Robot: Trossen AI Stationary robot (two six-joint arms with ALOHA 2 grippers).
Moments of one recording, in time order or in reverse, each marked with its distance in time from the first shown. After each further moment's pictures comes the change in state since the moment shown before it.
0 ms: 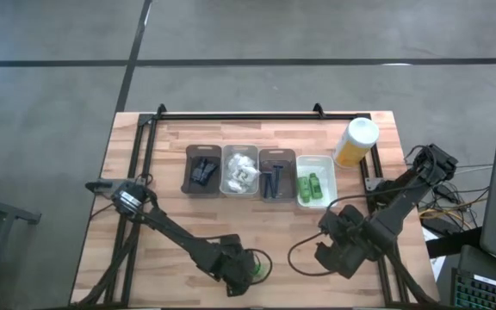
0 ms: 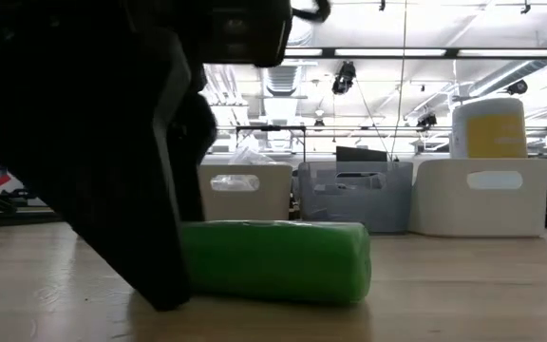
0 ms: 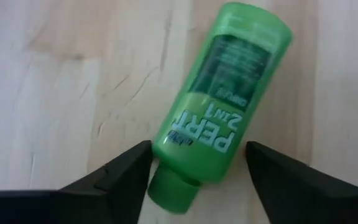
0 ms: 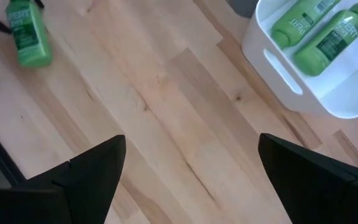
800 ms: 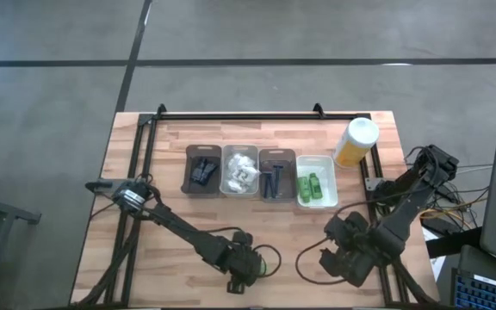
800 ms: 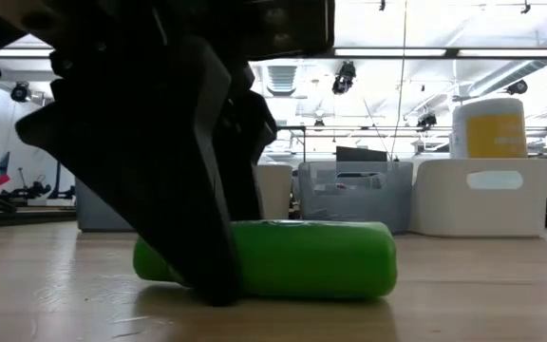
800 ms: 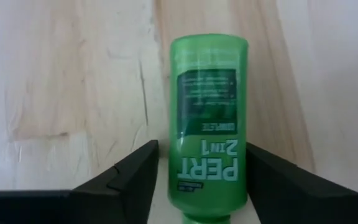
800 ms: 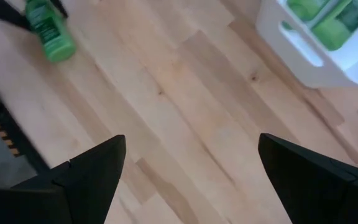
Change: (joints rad) left arm 0.053 0.005 -0.002 0.098 0.072 0.329; right arm 0.071 0.000 -0.005 0.017 -0.002 0.117
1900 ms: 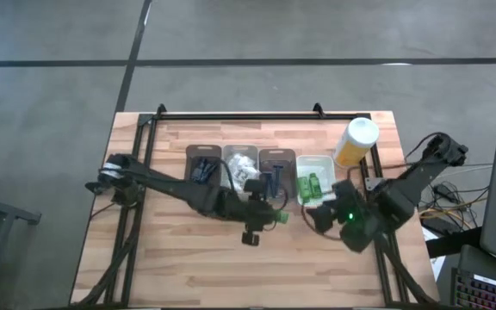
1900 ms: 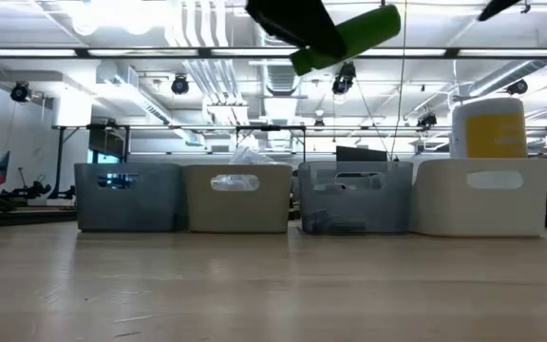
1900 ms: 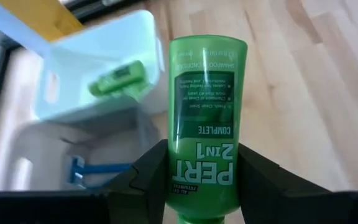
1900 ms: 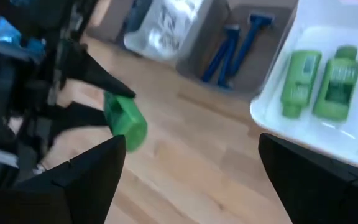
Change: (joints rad) left arm 0.254 -0.303 0.041 -0.011 -0.164 0.430; right arm -0.171 -0.203 -0.001 0.050 0.309 0.240
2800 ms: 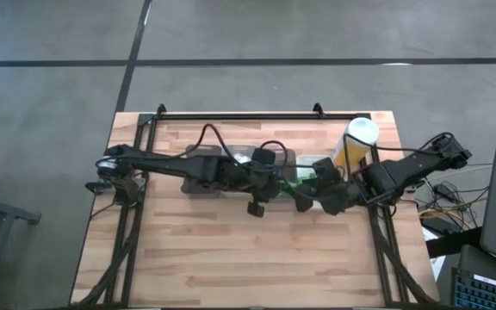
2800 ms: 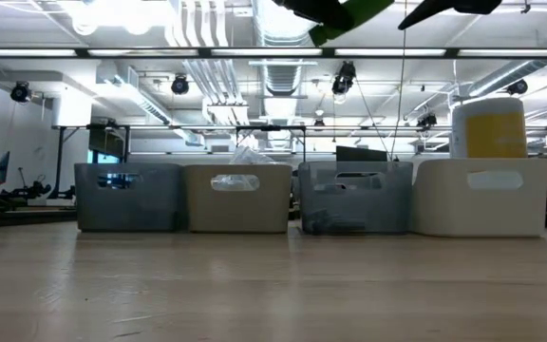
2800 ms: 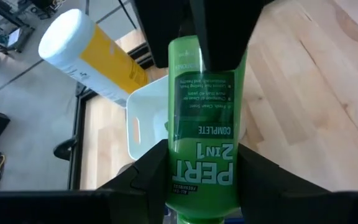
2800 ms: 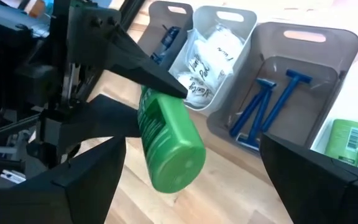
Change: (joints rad) left arm 0.156 -0.043 0.129 -0.008 0.049 0.327; right arm -0.285 -0.016 -0.003 0.288 -0.072 -0.432
